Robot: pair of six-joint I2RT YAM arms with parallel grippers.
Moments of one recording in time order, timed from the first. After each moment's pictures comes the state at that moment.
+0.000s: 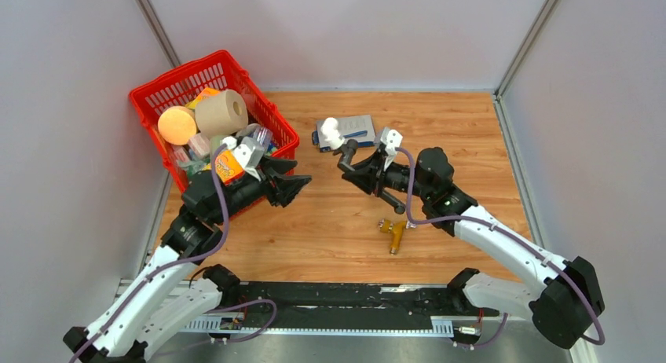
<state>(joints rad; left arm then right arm) -0.59 0.70 0.76 0.00 0.38 -0.23 0.68 1.08 0.77 0.33 -0.61 0.09</state>
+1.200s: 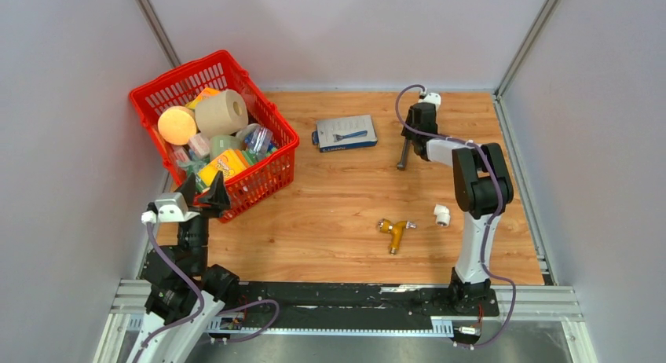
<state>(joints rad) -0.48 0.01 0.46 -0.05 -0.49 0.02 0.19 2.04 1.27 0.28 0.23 0.30</state>
